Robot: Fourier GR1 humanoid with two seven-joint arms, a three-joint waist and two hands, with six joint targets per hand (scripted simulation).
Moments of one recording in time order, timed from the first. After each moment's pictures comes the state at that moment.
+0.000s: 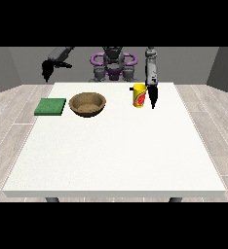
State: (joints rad) left arm -0.40 0.08 0.24 -0.79 0.03 0.04 -0.78; right arm -0.14 -0.25 -0.25 -1.43 -0.20 0.32 -0.27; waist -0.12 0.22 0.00
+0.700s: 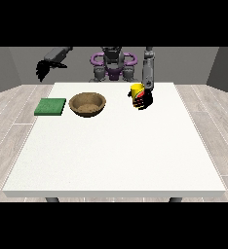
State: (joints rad) left arm -0.42 0.08 0.23 -0.70 -0.10 0.30 -0.98; right arm -0.19 -0.29 -0.28 -1.42 -0.21 0.35 -0.29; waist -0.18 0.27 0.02
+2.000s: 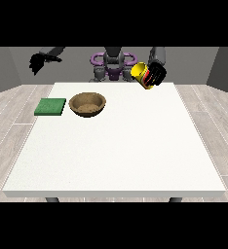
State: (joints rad) left arm -0.74 0.31 -0.08 -0.71 -0.65 0.46 -0.12; right arm -0.19 -0.36 -0.34 -1.14 -0.23 0.42 -0.27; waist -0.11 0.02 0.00
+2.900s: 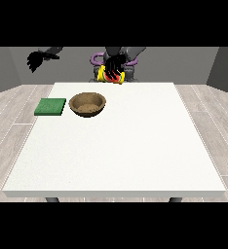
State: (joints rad) left arm -0.95 0.12 -0.57 -0.62 -1.34 0.32 0.34; right arm -0.21 -0.38 -0.34 -1.02 -0.22 0.47 -0.30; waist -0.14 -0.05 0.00
